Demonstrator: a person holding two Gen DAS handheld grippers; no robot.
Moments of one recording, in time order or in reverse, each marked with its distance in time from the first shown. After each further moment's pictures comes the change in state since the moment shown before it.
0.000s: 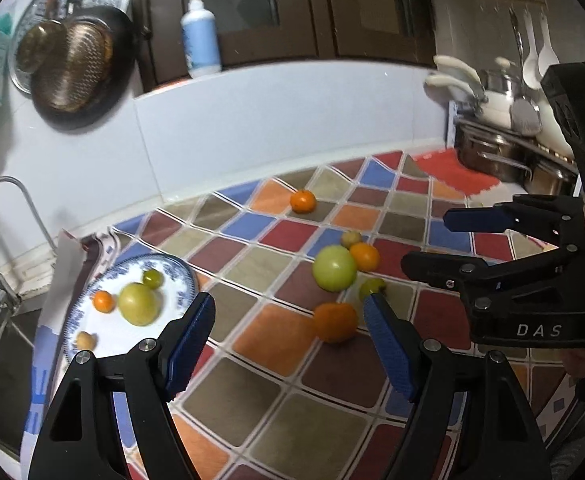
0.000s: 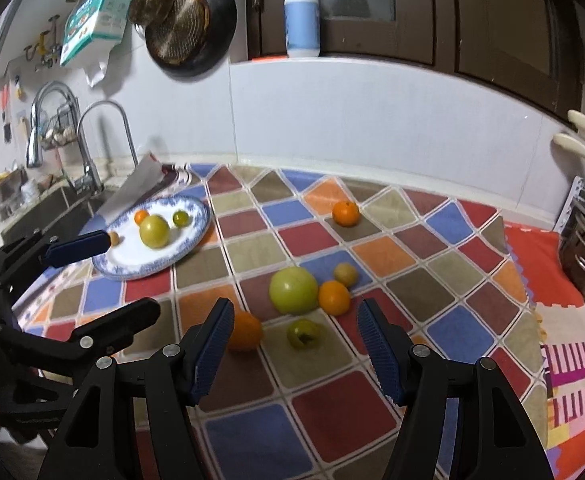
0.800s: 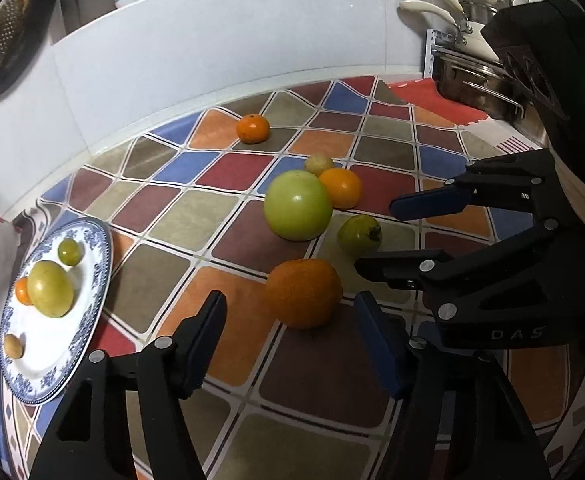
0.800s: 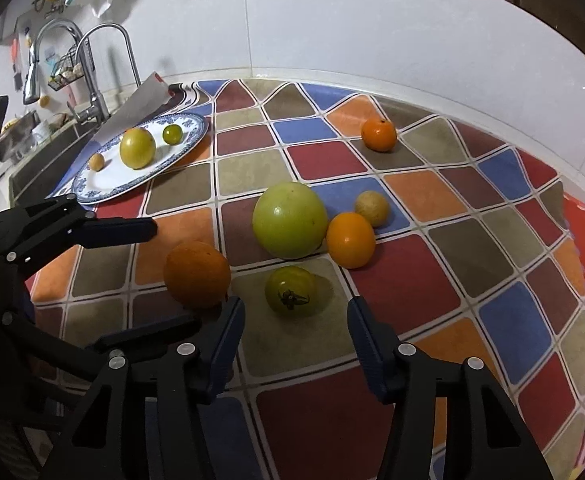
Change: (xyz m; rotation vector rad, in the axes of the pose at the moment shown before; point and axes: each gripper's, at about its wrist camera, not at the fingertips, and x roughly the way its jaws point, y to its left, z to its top) left arm 0.087 -0.019 -0.019 0.076 0.189 -0.130; right arm 0.086 -0.018 -0.026 -0.081 0.206 0.108
